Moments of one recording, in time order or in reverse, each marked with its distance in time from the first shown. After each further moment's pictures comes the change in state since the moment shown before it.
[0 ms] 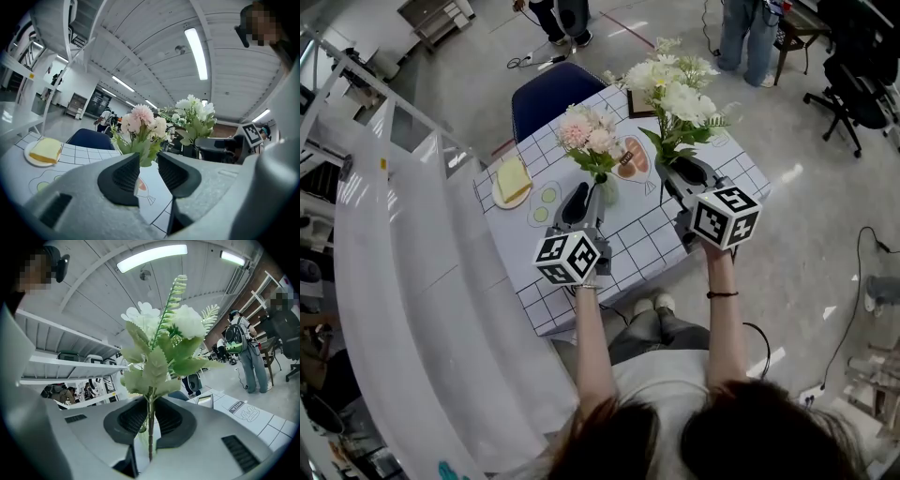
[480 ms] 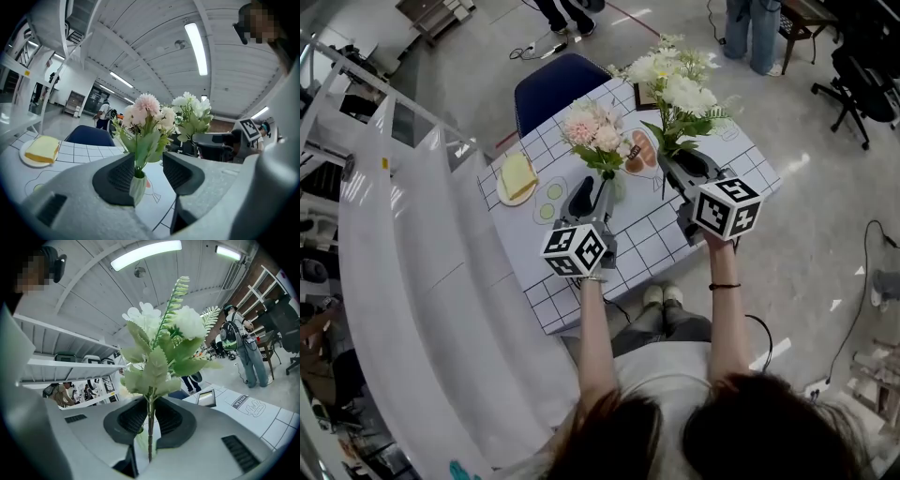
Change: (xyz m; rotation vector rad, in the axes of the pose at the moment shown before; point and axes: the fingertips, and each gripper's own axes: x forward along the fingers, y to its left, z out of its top) left arm 0.020 0.015 -0.015 0.019 0.051 -0.014; right arm 0.025 -0.013 -0.012 0.041 0.020 -0.003
